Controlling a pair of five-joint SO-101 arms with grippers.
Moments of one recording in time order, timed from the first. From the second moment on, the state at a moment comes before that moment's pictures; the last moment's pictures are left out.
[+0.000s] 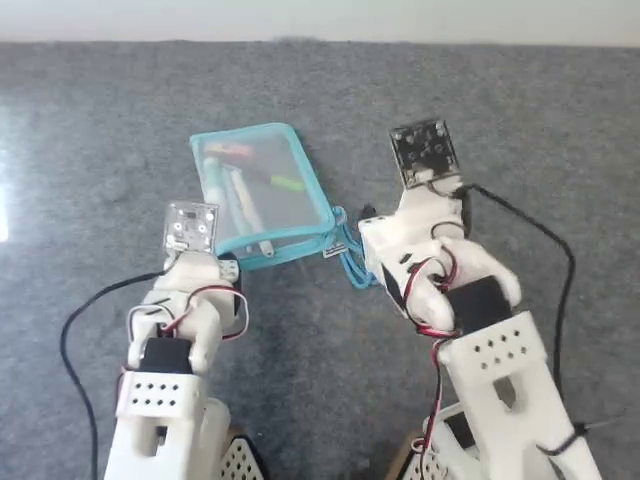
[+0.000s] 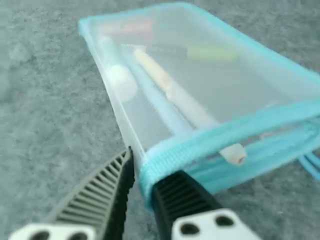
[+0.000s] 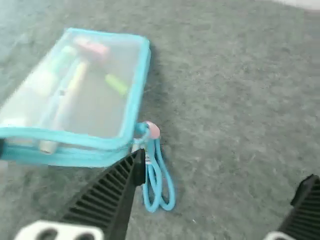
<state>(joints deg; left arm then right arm) -4.1 -67.0 81.0 40.4 2.6 -25.2 -46.9 45.5 50.7 -4.6</state>
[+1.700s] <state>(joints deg) -13.8 -77.2 66.2 57.5 4.2 -41.0 -30.2 57.4 8.4 3.9</state>
